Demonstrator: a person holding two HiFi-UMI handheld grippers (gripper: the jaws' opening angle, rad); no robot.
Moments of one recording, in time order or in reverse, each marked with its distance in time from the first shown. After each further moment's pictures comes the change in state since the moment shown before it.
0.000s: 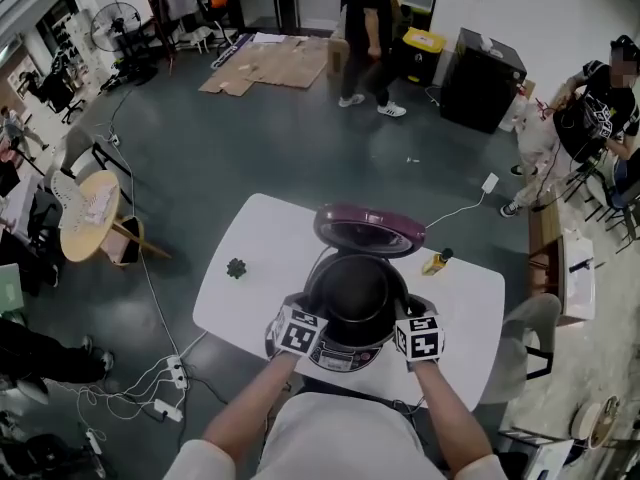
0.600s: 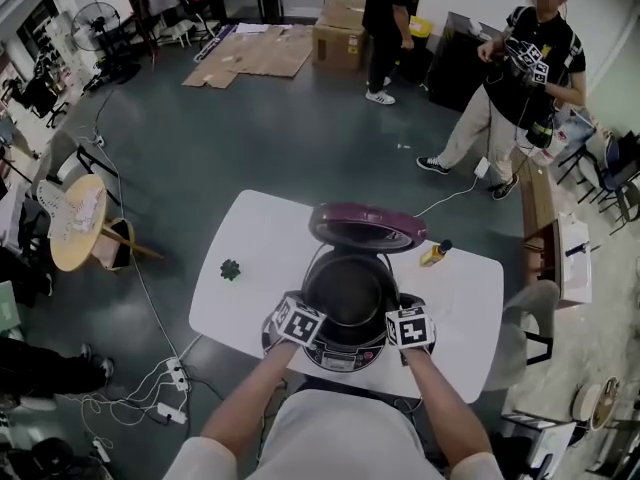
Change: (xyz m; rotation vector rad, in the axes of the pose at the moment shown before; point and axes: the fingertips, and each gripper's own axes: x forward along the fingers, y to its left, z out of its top) left arm 0.042 0.020 -0.033 0.084 0.191 -0.068; right arm 0.048 0.009 -0.037 0.049 0.182 0.001
